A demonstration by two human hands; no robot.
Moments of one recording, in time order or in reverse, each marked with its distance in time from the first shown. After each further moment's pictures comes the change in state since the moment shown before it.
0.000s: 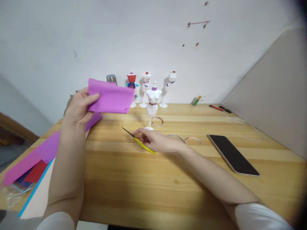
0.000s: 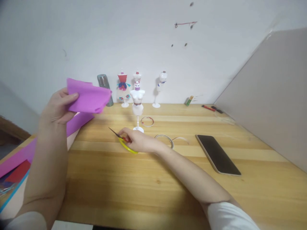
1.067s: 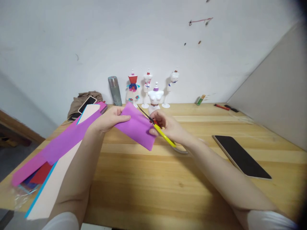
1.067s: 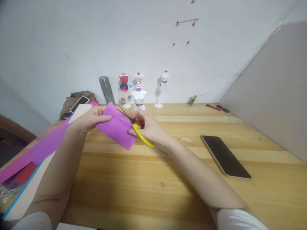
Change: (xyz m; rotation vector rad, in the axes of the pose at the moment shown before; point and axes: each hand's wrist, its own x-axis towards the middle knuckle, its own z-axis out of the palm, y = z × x) left_hand -0.013 -0.025 0.040 0.211 -0.521 -0.427; right_hand -0.002 -0.007 -0.032 0.313 0.396 -0.133
